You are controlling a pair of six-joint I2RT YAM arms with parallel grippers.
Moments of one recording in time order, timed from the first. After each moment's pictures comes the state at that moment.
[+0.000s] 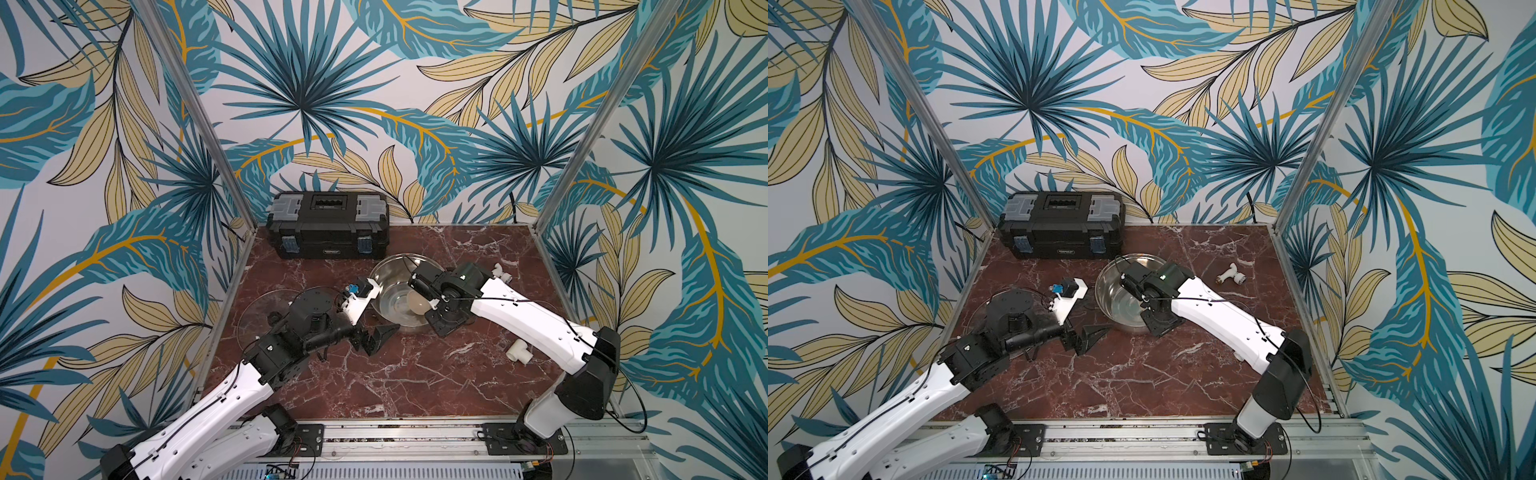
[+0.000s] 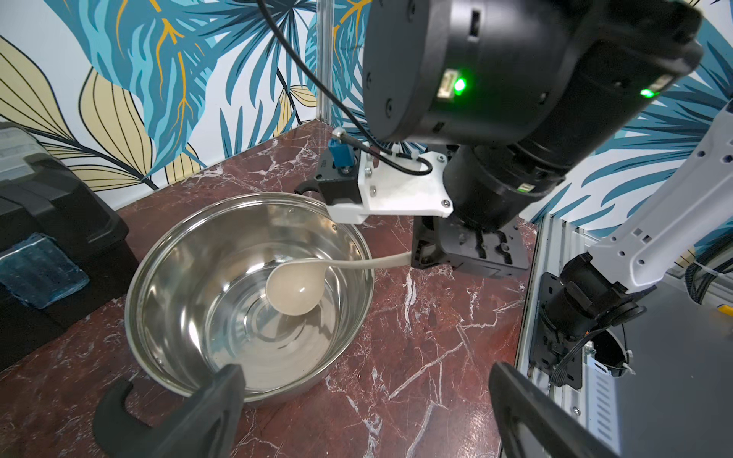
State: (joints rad) left arm -0.71 0.86 0.81 -0.27 0.31 -0.06; right arm 0.80 1.63 1.59 -1.43 0.28 0.31
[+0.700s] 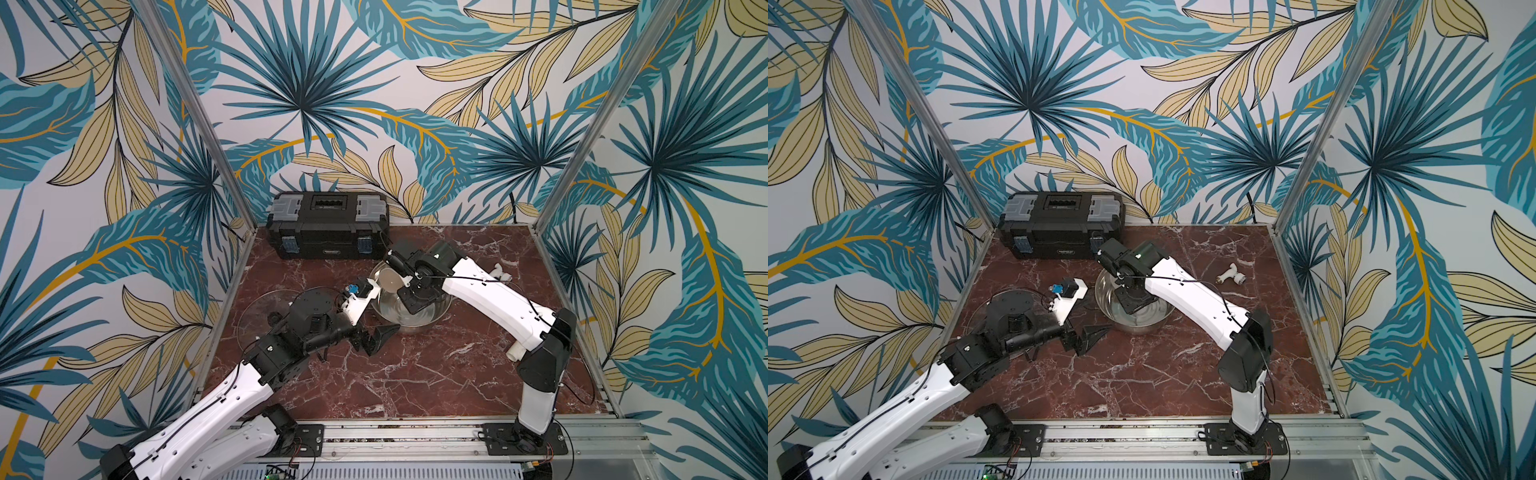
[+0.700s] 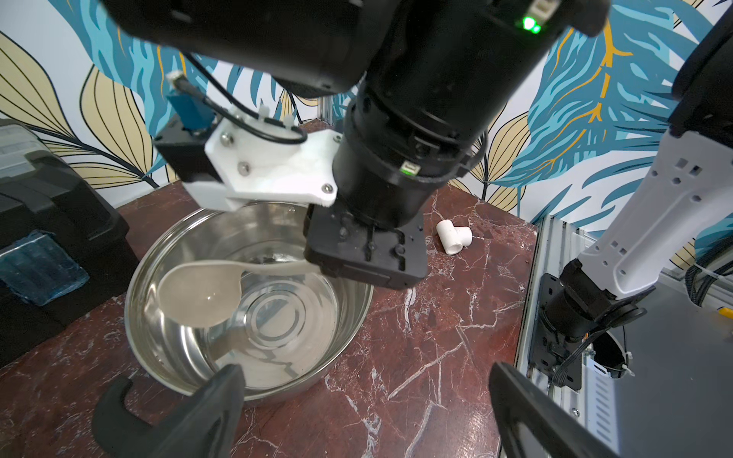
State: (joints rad) left arm -0.71 0.86 0.81 -0.27 0.31 -0.07; right arm 0.84 1.89 1.95 -1.41 0.23 0.29
